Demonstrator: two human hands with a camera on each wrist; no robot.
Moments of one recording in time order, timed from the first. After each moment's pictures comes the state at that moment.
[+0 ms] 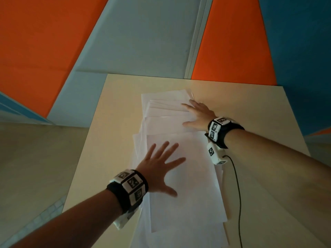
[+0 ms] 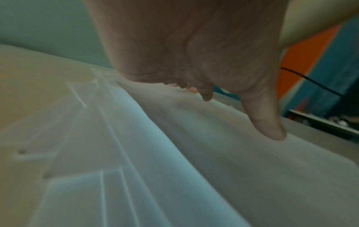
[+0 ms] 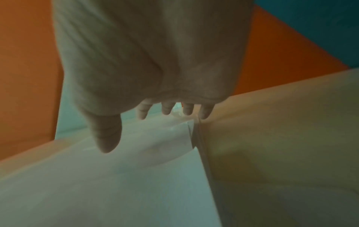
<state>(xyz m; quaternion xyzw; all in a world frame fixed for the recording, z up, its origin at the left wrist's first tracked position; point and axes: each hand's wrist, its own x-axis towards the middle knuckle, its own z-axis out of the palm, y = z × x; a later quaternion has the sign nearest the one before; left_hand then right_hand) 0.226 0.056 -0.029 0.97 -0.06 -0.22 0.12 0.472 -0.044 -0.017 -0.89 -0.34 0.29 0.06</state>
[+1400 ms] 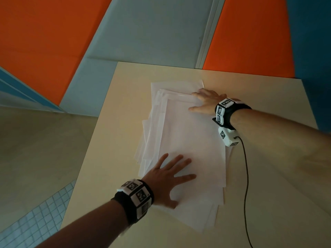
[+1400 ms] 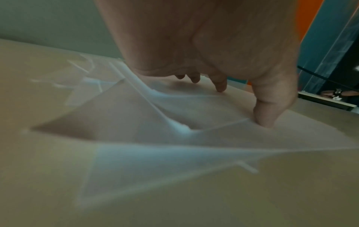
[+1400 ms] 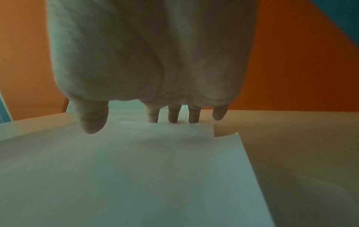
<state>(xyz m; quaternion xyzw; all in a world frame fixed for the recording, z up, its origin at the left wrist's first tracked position) 0.178 0.022 -0.039 0.96 -0.11 -0.22 0.11 0.489 -0.026 -0.018 -0.89 -0.36 0.26 -0.04</state>
